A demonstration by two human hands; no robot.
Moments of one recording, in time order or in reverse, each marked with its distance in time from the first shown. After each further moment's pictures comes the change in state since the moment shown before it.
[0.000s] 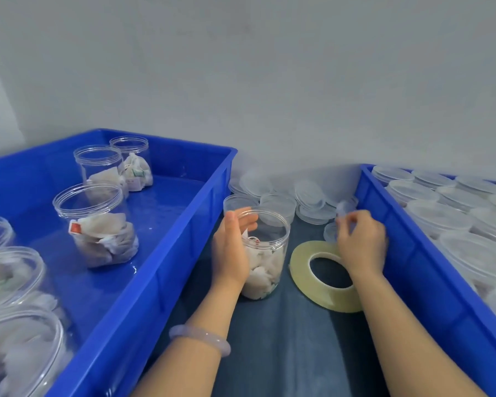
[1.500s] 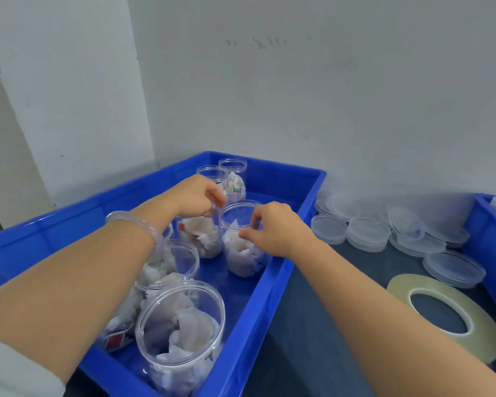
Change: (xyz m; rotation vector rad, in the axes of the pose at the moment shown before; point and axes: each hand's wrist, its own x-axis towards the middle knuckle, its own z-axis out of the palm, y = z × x) left_hand 0.092 0.162 -0.197 1.264 -0.309 -0.092; right_hand -0.093 -0.246 0.046 0.013 -0.791 -0.678
